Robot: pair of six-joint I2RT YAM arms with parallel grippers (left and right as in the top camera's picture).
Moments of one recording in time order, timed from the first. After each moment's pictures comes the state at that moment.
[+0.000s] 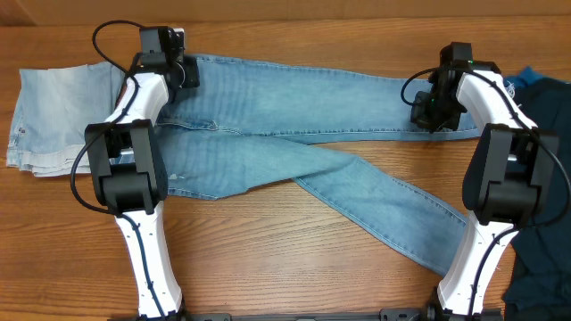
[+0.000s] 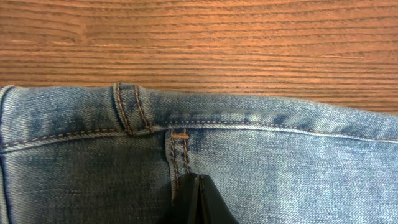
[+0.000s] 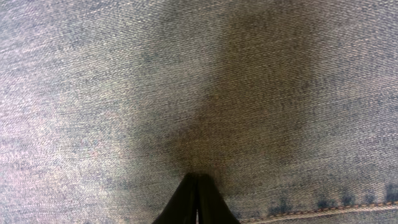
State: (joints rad) left arm 0.07 2.44 1.88 -0.33 0.12 -0.02; right arm -0.12 2.26 1.72 -0.95 -0.06 0.21
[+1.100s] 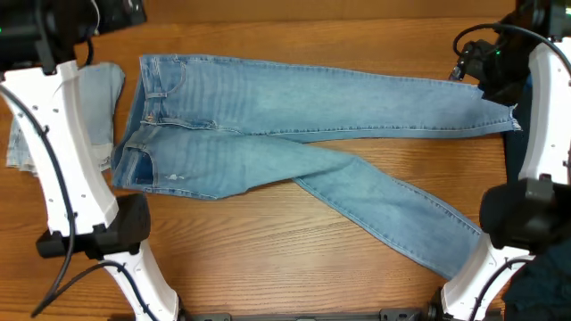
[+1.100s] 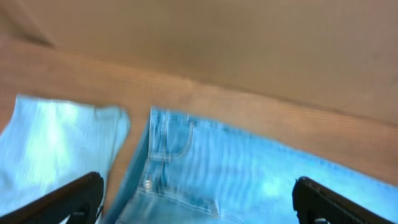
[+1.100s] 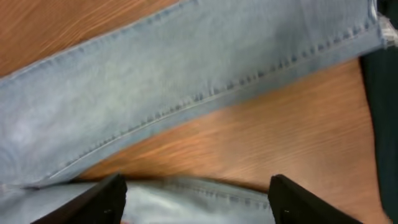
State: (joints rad) left arm 0.12 2.08 2.83 -1.50 0.07 -0.18; right arm -0.19 2.05 2.28 -1.58 -0.14 0.29
